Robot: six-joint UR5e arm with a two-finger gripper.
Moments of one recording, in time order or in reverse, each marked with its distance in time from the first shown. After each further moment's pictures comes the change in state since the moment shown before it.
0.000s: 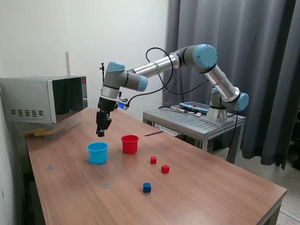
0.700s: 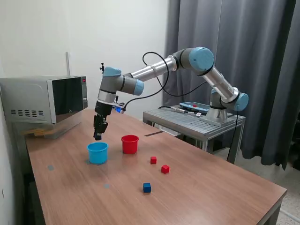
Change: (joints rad) arm -0.020 0.043 -0.025 -0.015 0.020 0.000
